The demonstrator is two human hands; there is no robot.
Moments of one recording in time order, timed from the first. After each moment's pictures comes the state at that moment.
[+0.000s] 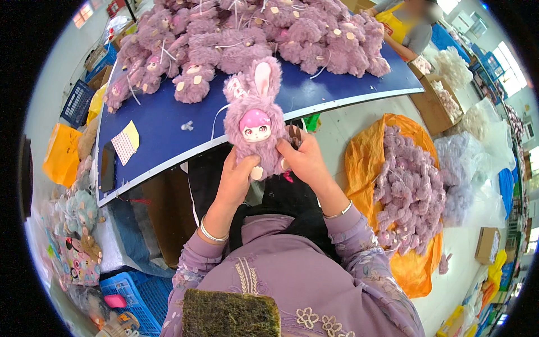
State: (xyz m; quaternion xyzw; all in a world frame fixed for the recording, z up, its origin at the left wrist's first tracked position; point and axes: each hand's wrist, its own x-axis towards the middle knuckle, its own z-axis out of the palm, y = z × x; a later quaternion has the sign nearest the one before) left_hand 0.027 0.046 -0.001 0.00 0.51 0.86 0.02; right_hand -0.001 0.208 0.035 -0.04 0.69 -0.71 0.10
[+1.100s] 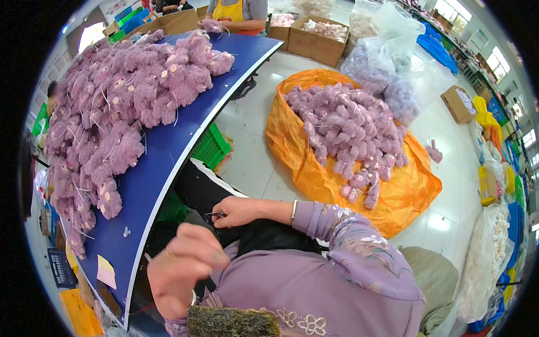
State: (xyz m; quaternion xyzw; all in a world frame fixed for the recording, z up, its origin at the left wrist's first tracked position) left_hand 0.074 0.100 0.153 0.56 0.44 0.68 0.18; right_hand 0.051 0.272 -0.042 -0.17 0.80 -0.55 0.17
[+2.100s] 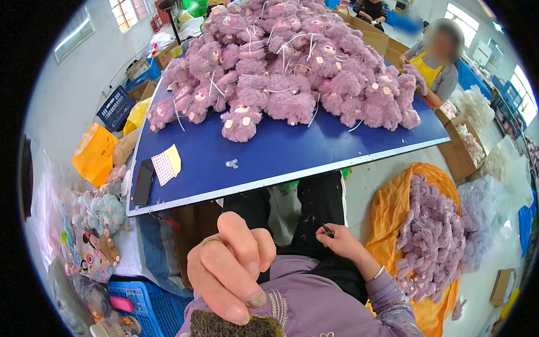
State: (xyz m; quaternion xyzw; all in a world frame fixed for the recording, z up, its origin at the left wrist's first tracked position) left_hand 0.078 0.011 0.152 0.47 0.39 0.75 -0.26; right_hand 0.044 0.251 -0.031 -0.02 0.79 -0.52 0.32
